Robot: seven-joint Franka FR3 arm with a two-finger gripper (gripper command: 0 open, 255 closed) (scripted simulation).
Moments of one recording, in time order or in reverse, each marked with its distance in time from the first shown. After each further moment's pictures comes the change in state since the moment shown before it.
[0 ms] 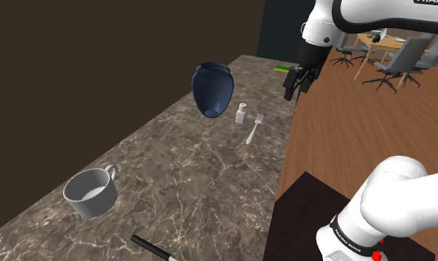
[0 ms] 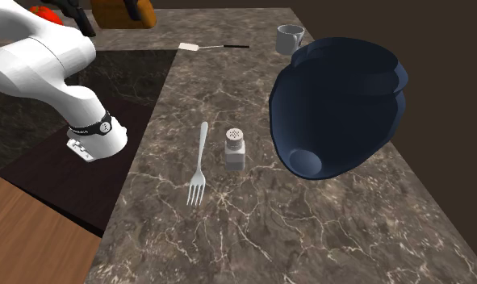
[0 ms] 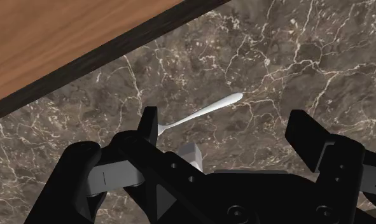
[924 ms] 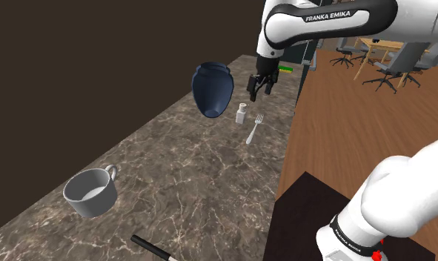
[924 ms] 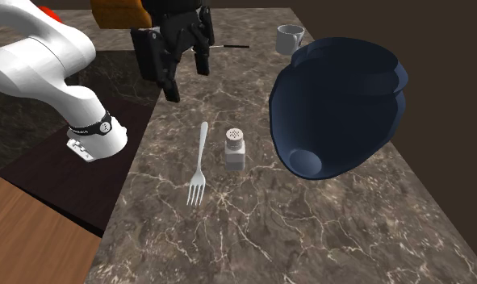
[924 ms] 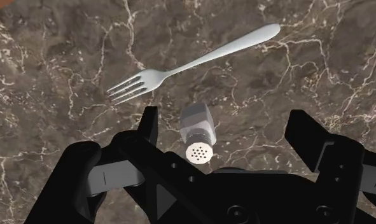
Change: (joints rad) arm 0.014 0.468 -0.043 0.204 -0.004 0.205 -0.079
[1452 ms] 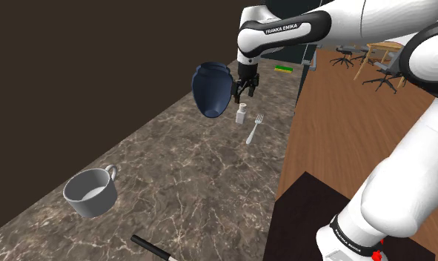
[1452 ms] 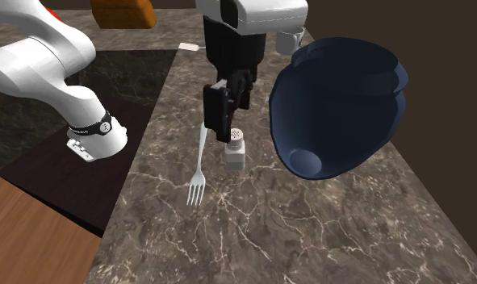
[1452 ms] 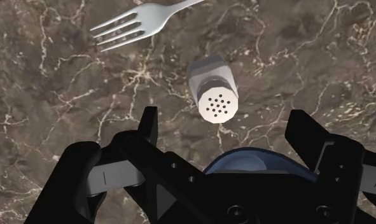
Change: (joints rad) arm 0.001 0.299 -0.014 0.213 0.017 0.049 -0.053
